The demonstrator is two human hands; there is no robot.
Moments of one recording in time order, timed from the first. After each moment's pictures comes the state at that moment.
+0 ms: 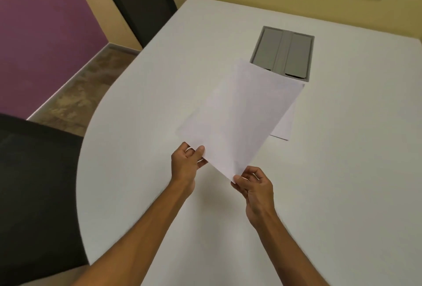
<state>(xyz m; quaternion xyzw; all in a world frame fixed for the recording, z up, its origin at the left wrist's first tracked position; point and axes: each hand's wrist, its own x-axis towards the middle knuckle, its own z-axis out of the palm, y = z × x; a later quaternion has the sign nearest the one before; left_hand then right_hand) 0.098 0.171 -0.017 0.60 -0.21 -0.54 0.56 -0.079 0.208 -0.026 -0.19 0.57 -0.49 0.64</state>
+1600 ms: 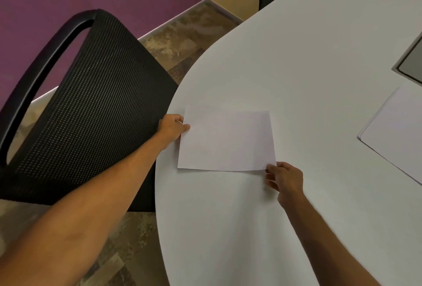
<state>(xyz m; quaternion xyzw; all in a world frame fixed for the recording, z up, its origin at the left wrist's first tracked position) 0.434 0.218 -0.128 0.85 -0.21 -0.37 0.32 0.106 0.166 -0.130 -0.34 0.70 -0.22 0.58</state>
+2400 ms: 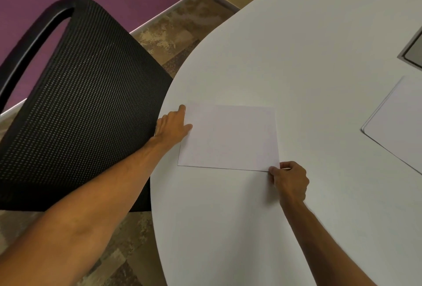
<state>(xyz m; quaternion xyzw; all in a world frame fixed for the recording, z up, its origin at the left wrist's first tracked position) 0.424 0.208 -0.152 0.86 -0.48 -0.16 0.04 0.098 0.168 -0.154 -0.45 0.78 -0.14 0.41</state>
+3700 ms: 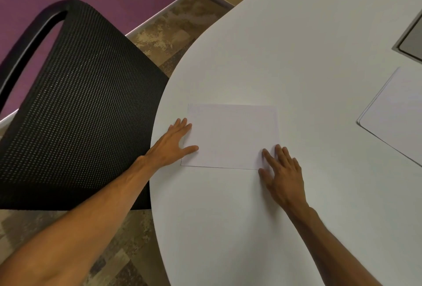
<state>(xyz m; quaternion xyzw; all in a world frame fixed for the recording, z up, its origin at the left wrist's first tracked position) 0.410 0.265 -0.168 0.77 -0.55 -0.30 0.11 0.061 0.178 -0.180 -0.83 0.51 0.00 0.22</state>
